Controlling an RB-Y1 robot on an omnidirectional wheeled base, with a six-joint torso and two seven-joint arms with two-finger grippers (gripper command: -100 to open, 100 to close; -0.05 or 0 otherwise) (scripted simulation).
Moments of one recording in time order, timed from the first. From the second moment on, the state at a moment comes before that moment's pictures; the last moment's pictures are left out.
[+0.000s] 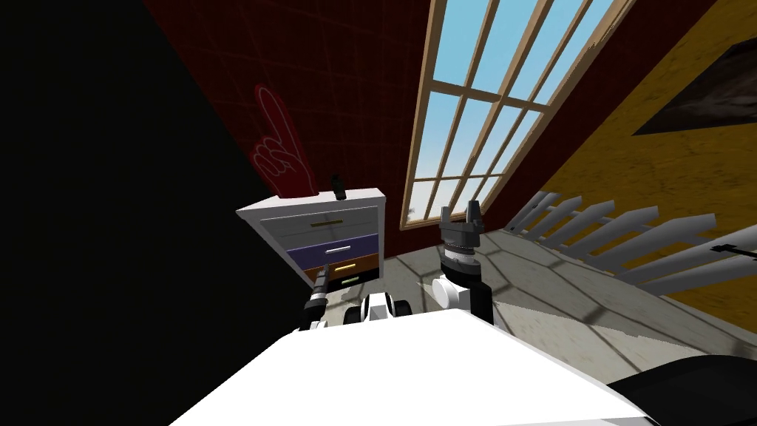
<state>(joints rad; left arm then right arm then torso) 0.24 0.07 0.07 -1.15 -0.03 -0.73 -0.10 0.46 0.00 0.03 -2.33 -0.09 -0.62 0.07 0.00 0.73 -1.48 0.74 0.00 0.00</state>
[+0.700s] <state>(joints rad) 0.24 0.09 0.07 -1.09 -0.02 -0.78 -0.11 0.46 0.00 0.03 -2.33 -0.09 -0.62 0.07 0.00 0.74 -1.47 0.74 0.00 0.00</state>
